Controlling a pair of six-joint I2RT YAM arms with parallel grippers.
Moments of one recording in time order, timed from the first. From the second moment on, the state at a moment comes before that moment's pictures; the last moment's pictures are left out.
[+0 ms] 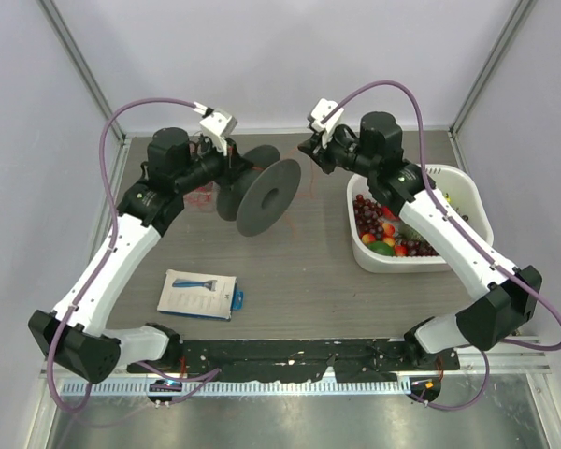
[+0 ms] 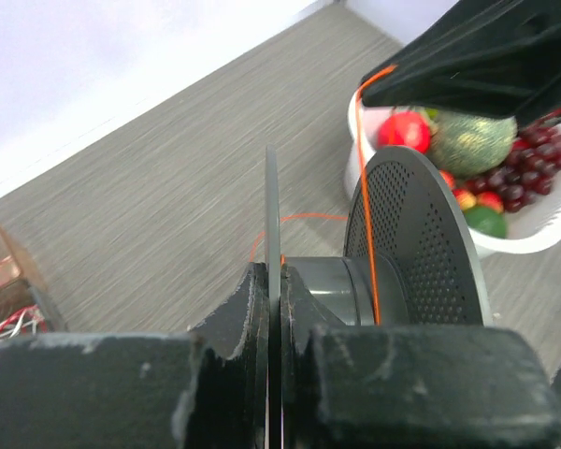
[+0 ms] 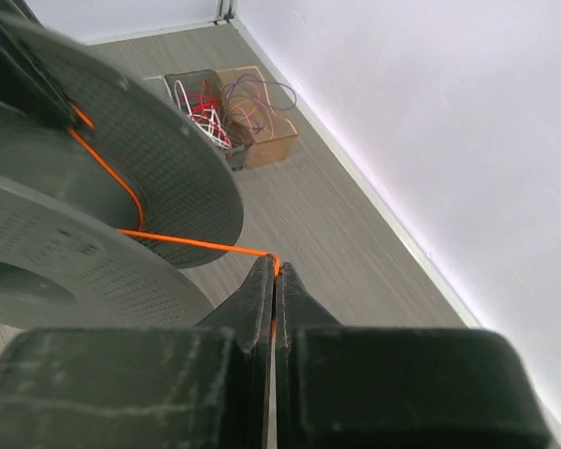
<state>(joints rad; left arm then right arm) -0.43 1.24 1.34 -0.34 0.35 0.02 0.52 1.43 1.45 -0.17 -0.36 -0.38</state>
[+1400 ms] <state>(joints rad) -0.37 1.41 1.93 -0.33 0.36 -0.35 0.38 1.24 1.00 0.11 -0.54 0.00</state>
